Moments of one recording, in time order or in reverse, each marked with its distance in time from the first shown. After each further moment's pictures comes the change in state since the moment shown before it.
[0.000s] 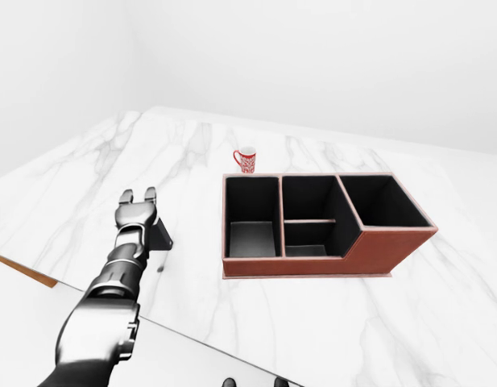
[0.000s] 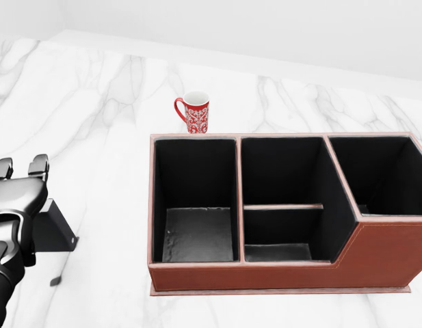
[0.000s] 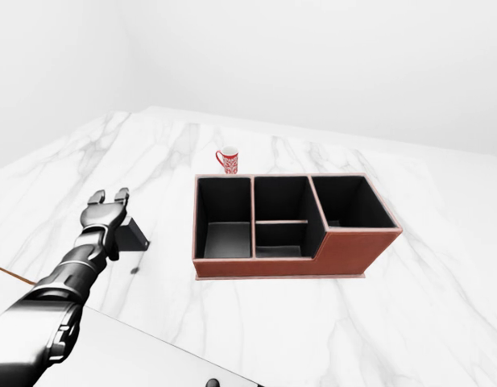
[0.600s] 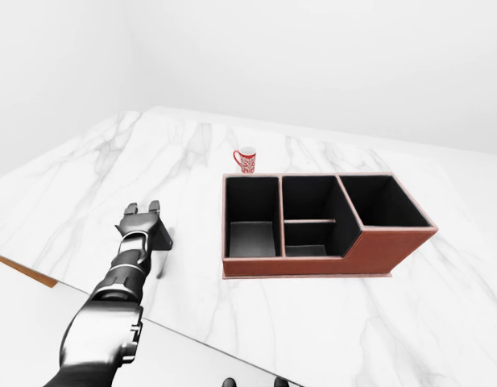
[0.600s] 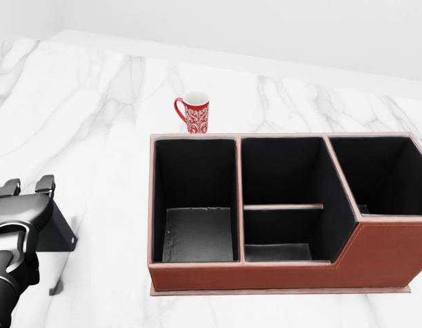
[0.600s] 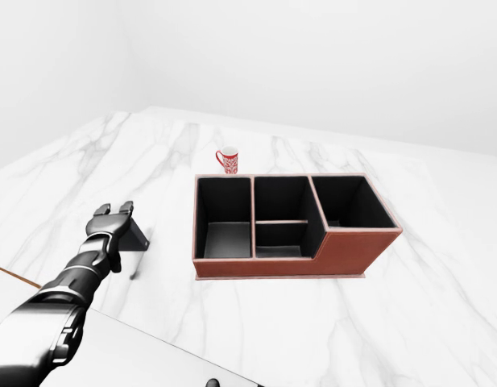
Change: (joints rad) left arm 0.019 -0.024 0.008 0.042 0.022 0.000 -0.069; right arm 0.000 -0.002 -0.002 0.001 0.001 0.000 -0.002
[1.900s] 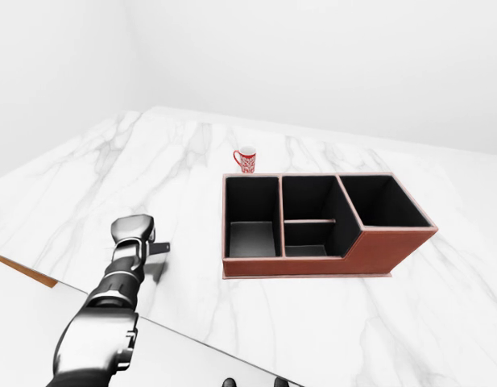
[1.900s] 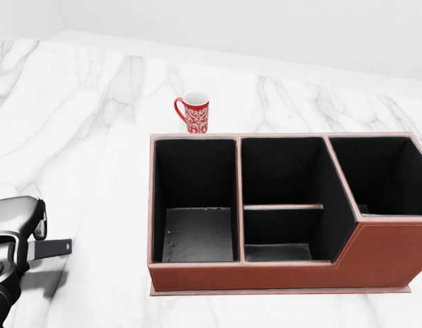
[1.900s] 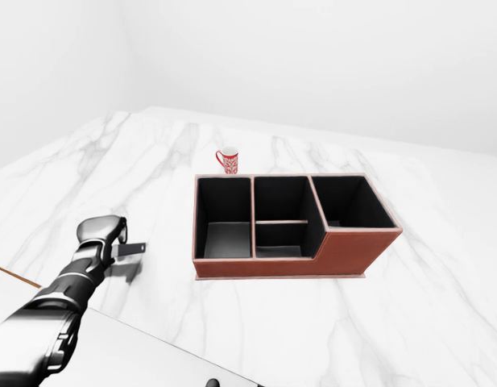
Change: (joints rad) left arm 0.042 0.023 -0.011 0.004 -0.047 0.000 0.158; right arm 0.001 0.005 0.001 -0.005 -0.001 0.000 0.004
